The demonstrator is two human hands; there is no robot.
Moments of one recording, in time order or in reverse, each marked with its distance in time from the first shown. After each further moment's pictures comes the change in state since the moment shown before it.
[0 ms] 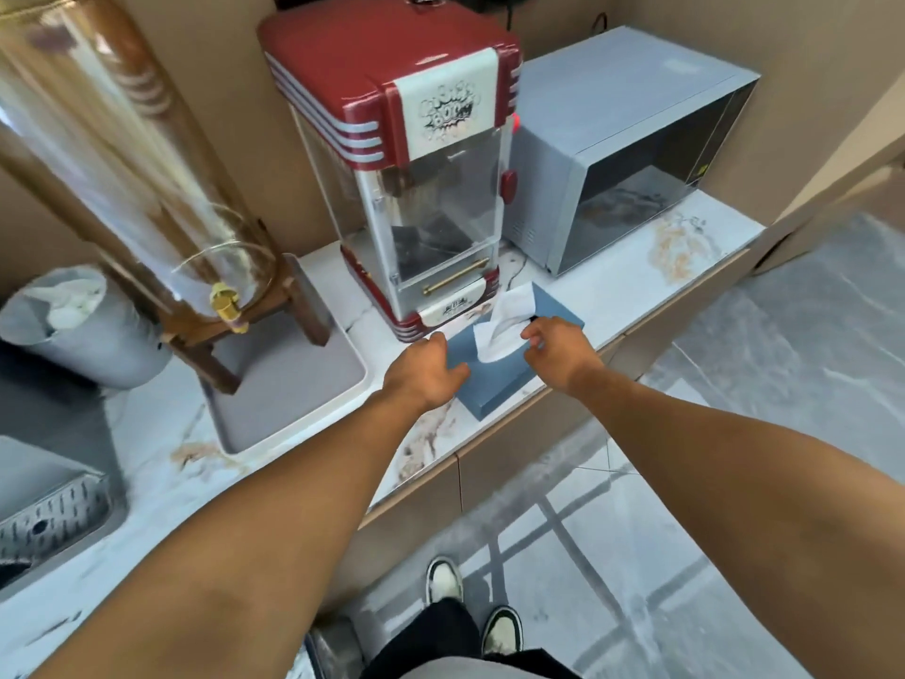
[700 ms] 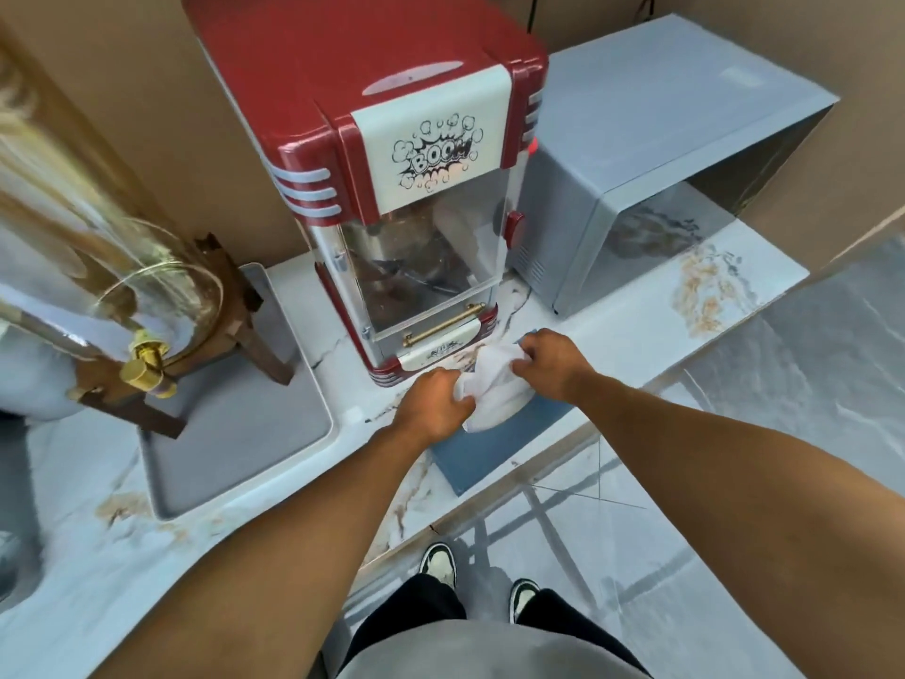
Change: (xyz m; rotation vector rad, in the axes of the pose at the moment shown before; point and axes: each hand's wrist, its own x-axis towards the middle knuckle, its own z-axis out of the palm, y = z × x) left_hand 0.108 0.017 0.041 -0.213 -0.051 0.032; right_hand 0.140 0.021 -0.006 -0.167 -0.198 -0.064
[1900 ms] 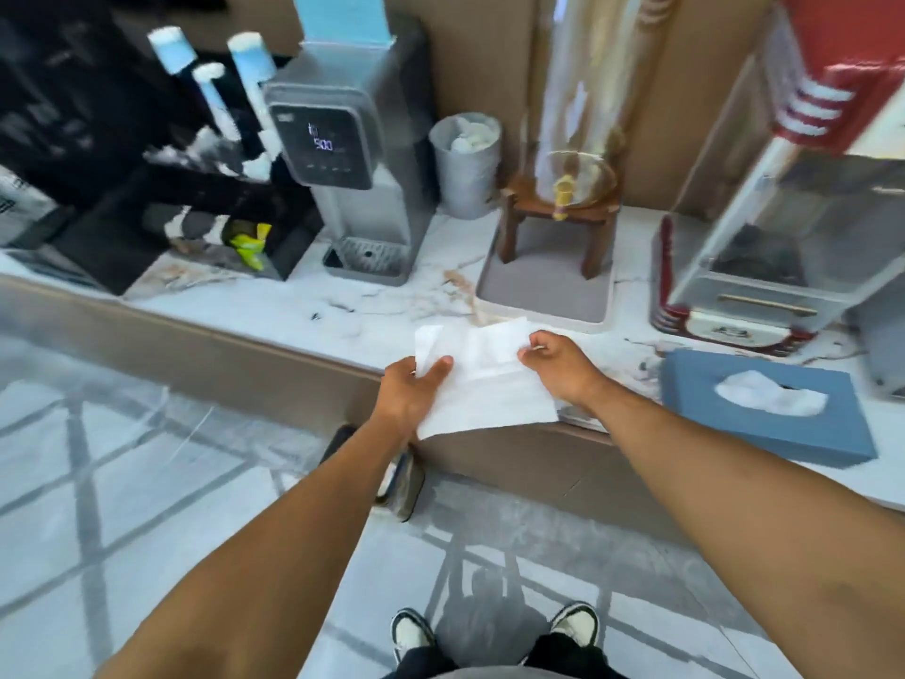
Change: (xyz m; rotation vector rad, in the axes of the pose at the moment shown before) left_hand -0.390 -0.142 -0.008 -0.953 0.924 -0.770; right_hand -0.196 -0.227 0.169 0.357 -0.524 -0.538
